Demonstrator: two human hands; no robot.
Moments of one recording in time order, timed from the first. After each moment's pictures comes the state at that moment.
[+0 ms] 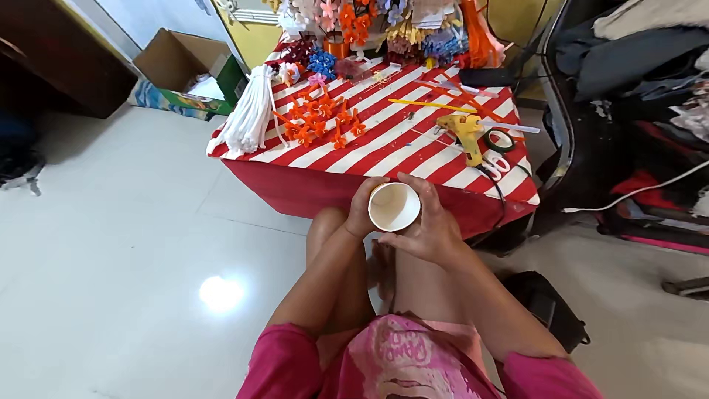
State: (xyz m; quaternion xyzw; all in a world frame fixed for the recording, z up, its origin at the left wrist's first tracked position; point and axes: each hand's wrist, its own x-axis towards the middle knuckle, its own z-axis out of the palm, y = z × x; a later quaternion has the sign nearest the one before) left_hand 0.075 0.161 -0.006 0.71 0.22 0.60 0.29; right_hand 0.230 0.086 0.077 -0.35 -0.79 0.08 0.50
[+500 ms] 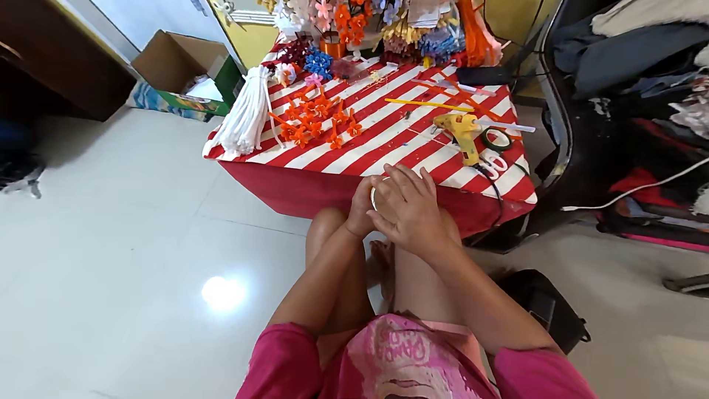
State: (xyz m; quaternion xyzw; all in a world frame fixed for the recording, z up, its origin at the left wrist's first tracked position) left_hand 0.084 0.153 0.003 0.69 0.30 0.57 0.33; right_hand 0.213 0.097 0.083 -0.46 -0.81 -0.10 0.35
